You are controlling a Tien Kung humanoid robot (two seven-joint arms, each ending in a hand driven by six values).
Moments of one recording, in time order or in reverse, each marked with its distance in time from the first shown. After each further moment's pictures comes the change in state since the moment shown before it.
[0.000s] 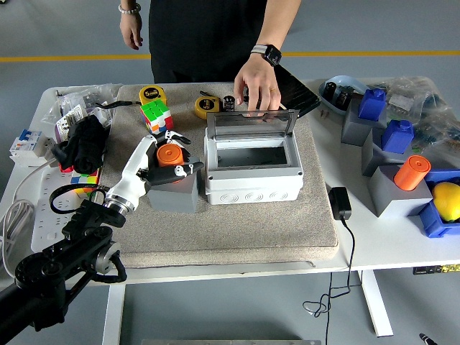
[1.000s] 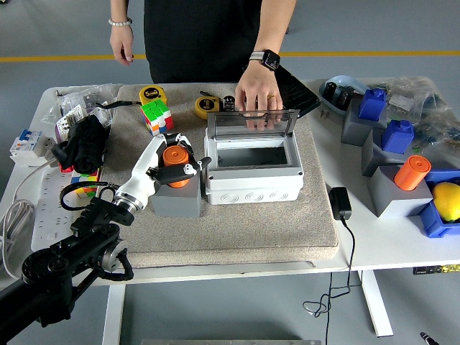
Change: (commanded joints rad) left arm -0.030 -0.011 0.028 -0.024 -0.013 -0.016 0.018; right arm 0.004 -0.002 -0.015 0.001 0.008 -0.011 0.017
